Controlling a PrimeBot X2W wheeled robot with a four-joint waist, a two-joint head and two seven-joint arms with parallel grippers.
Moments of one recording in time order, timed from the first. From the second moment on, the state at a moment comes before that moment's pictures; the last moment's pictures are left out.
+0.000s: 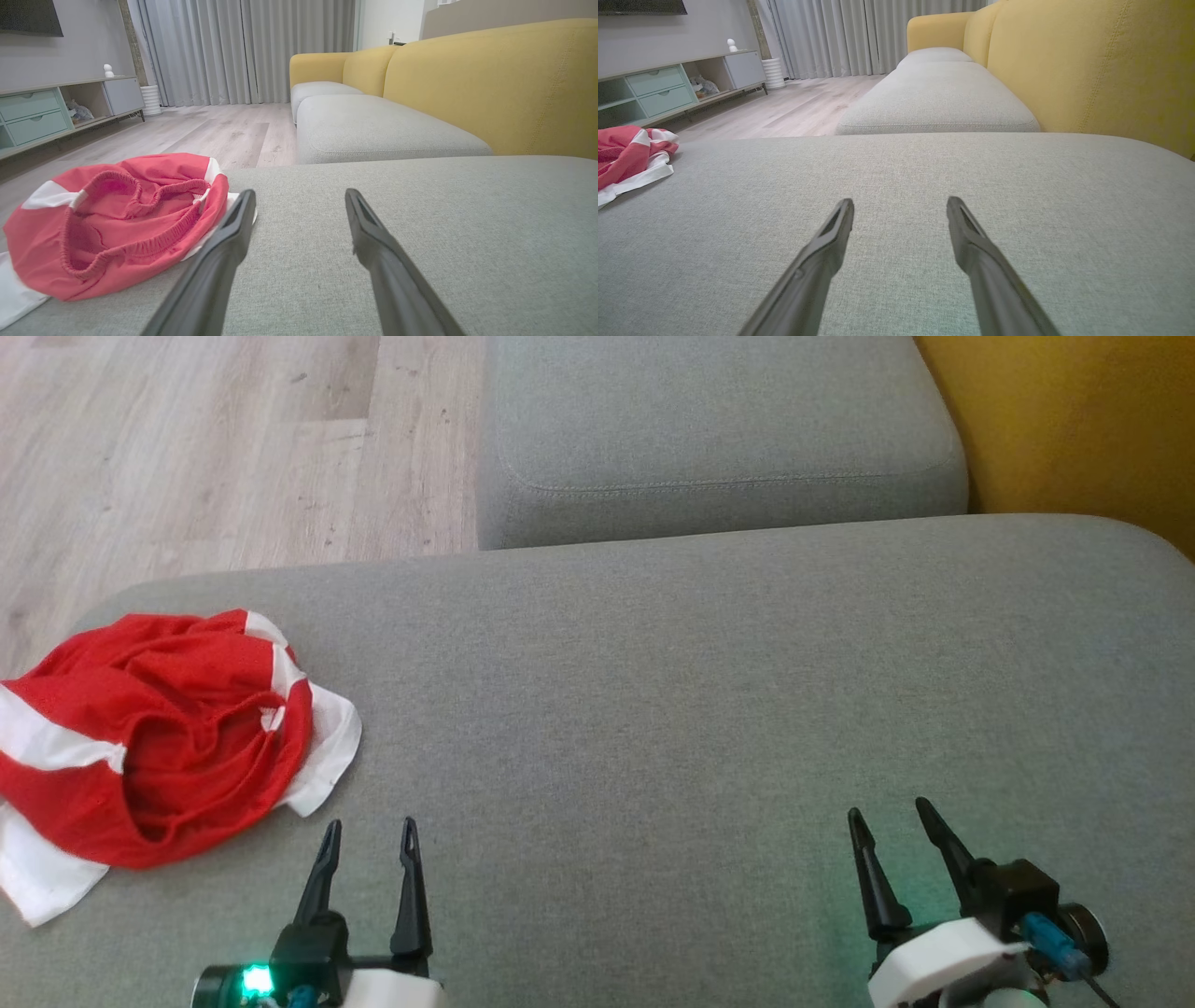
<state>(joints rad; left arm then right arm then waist) 0.05 0.04 -0.20 0.30 -0.11 0.11 -0.25 0.01 -0.04 0.09 0.43 0.05 0.13 -0.25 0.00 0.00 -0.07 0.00</state>
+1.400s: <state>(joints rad) 0.03 0.05 -0.13 0.22 -0.10 0.19 -0.25 -0.02 -0.04 0.07 0.38 0.04 0.13 -0.25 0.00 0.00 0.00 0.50</state>
